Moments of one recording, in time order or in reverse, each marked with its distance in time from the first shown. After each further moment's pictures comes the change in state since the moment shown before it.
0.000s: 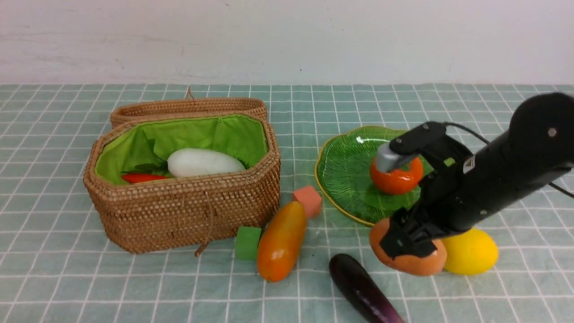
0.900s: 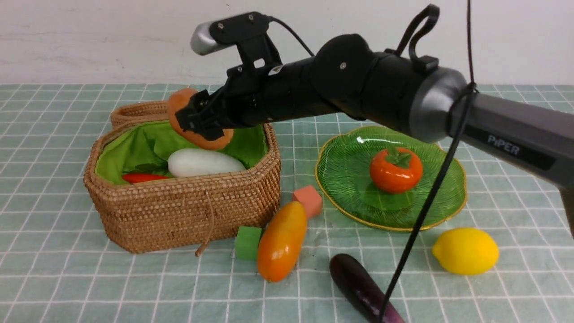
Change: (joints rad) right arm 0.266 0.518 -0.715 0.481 -0.382 -0.259; left arm 0.000 0.000 0.000 0.000 0.000 0.000
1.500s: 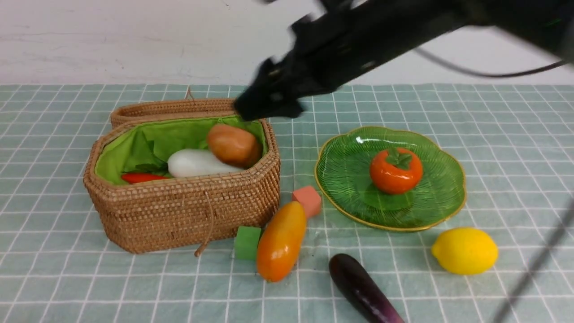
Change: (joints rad) right arm -0.164 -0.331 -0.002 -0.147 0.677 0.023; left arm 0.000 0.000 0.000 0.000 0.000 0.000
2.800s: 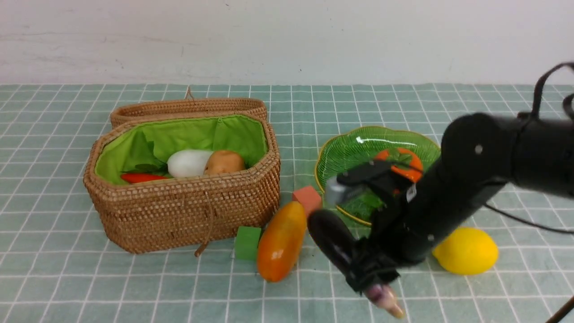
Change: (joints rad) right arm 0.033 -0.080 0.668 -0.258 -0.210 0.312; left arm 0.000 0.000 0.000 0.000 0.000 0.000
